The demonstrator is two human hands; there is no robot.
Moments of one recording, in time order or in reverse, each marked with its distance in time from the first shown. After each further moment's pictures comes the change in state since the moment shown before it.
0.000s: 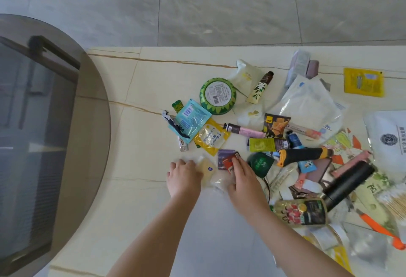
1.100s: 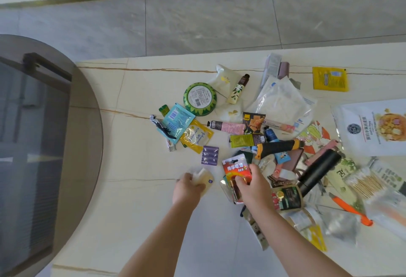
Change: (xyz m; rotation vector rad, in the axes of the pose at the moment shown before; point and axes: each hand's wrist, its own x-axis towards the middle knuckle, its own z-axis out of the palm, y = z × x) left_hand -0.045 0.024 0.014 -0.522 -0.226 -0.217; right_hand -0.042 0.021 -0.042 0.426 0.126 0.417
